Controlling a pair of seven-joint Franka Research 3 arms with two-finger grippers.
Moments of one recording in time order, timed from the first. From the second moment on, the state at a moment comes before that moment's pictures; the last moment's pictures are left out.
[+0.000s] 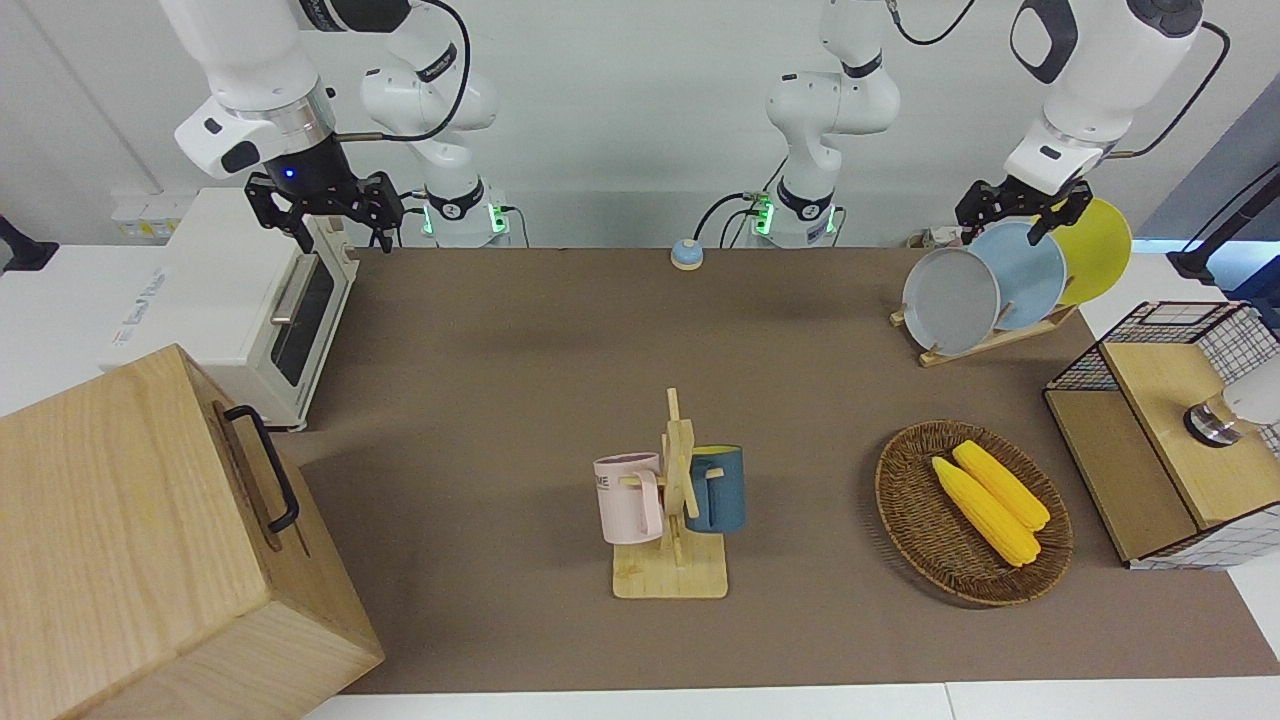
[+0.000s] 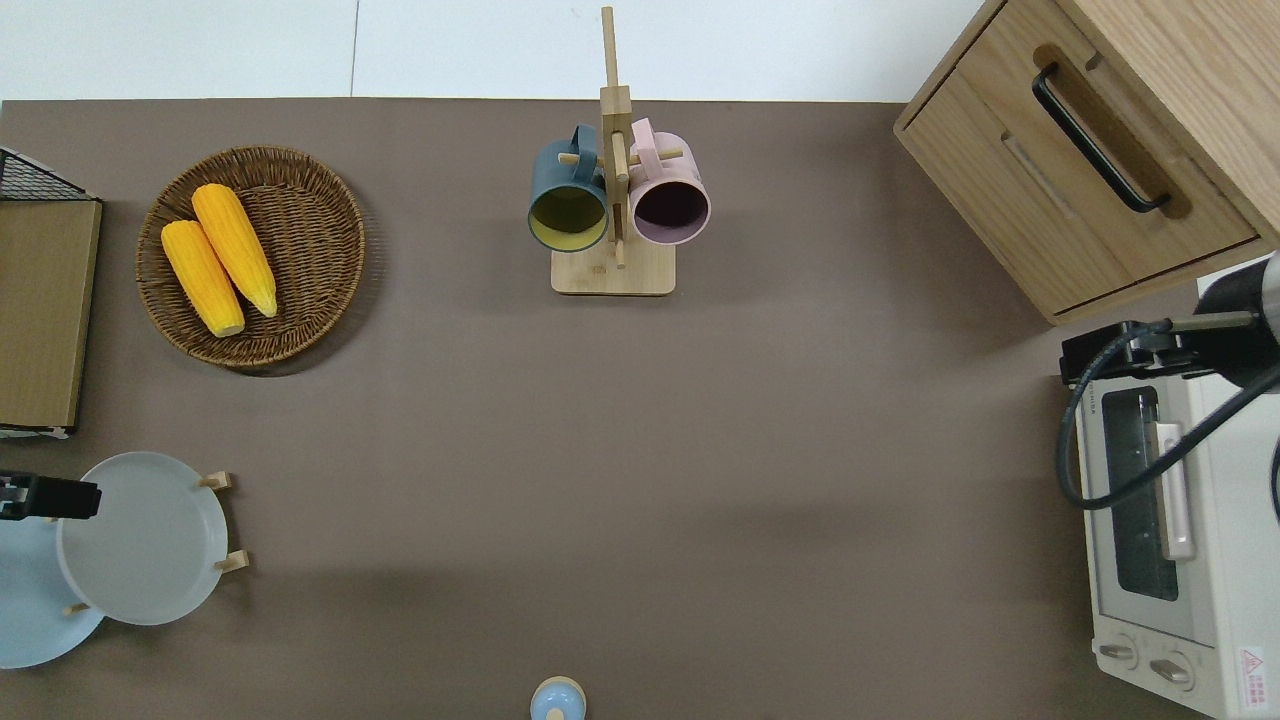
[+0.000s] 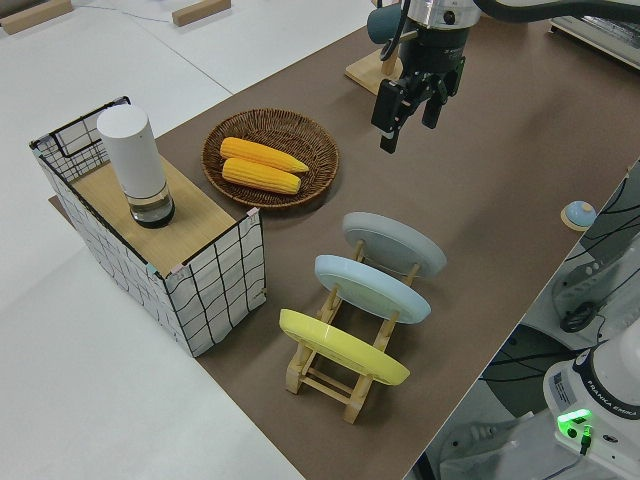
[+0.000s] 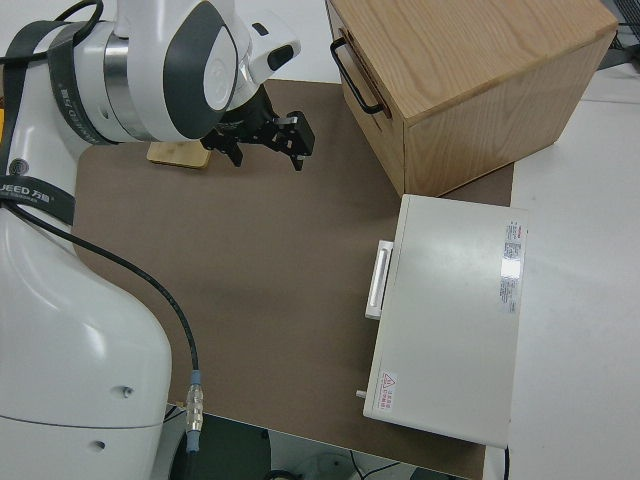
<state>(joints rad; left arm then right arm) -0.12 -0.23 0.24 -1.94 0.14 1.64 0.21 -0.10 0.03 0.15 -1.48 -0.03 1.46 0.05</state>
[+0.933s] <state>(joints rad) 0.00 -0.32 0.25 -2.29 0.20 1.98 0.26 -0.10 0.03 0.15 -1.48 -0.03 1.46 0.05</state>
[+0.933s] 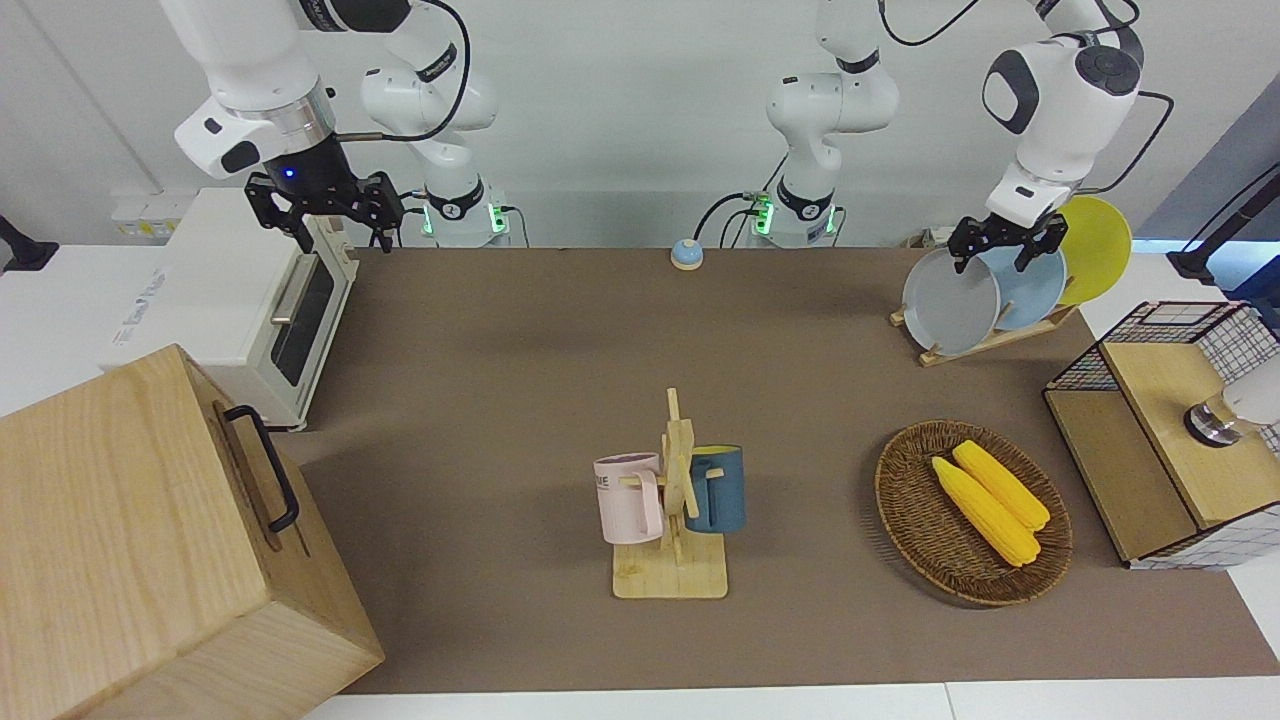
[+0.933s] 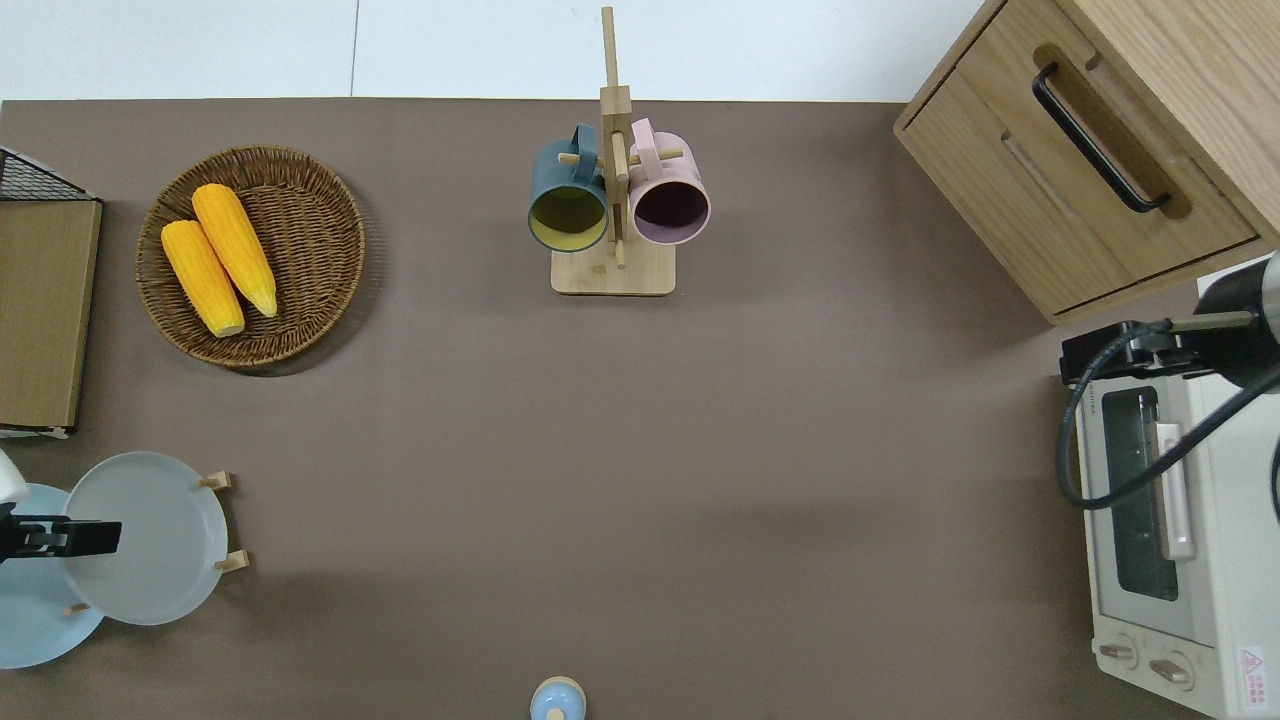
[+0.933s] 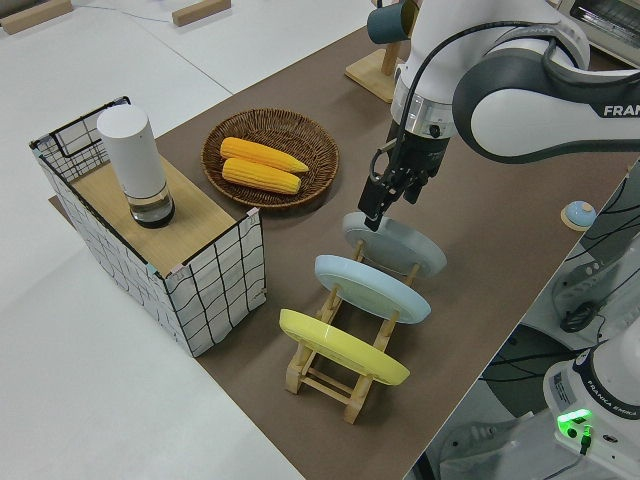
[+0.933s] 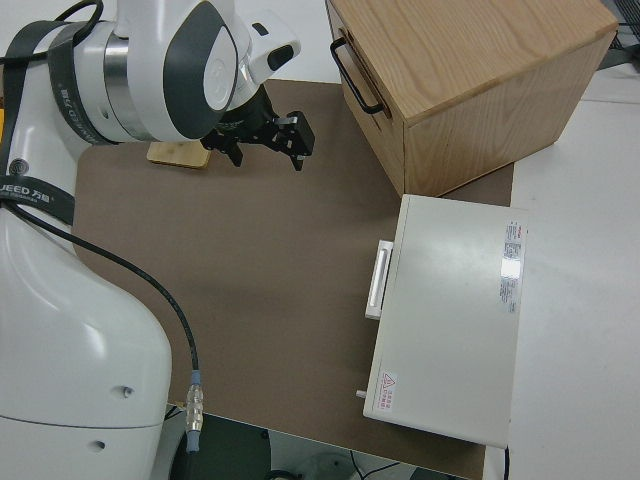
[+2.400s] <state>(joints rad) 0.04 -0.32 0.24 -2.43 0.20 2.16 0.27 -0.10 0.03 0.15 -1.48 -0.03 1.46 0.05</state>
